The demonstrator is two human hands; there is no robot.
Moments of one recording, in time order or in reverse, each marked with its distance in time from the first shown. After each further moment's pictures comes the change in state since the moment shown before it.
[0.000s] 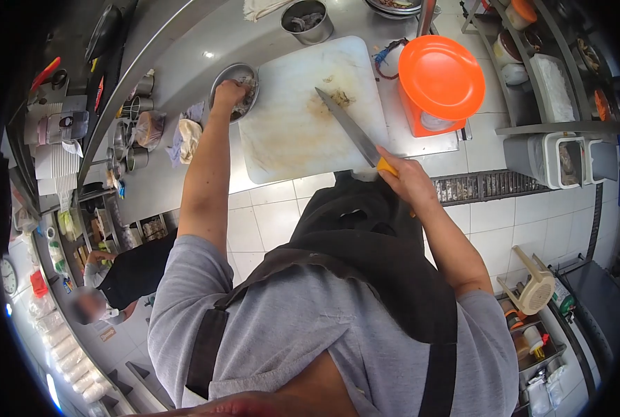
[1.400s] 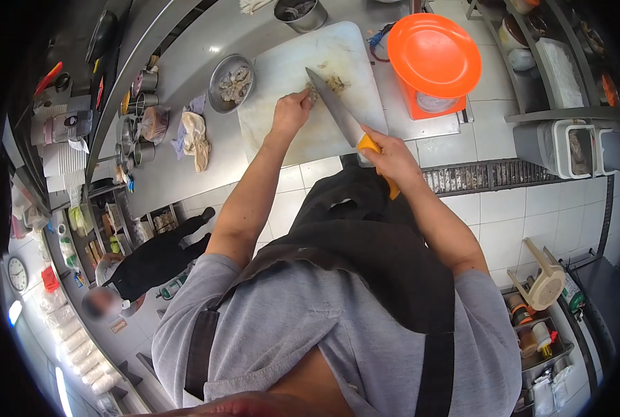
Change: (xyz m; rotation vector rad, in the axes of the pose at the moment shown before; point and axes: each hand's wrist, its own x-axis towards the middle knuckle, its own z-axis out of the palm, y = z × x) left_hand -0.139 0.129 0.080 -0.358 0.310 0.440; right_hand 0.022 0.009 0.028 0.401 -0.086 0.180
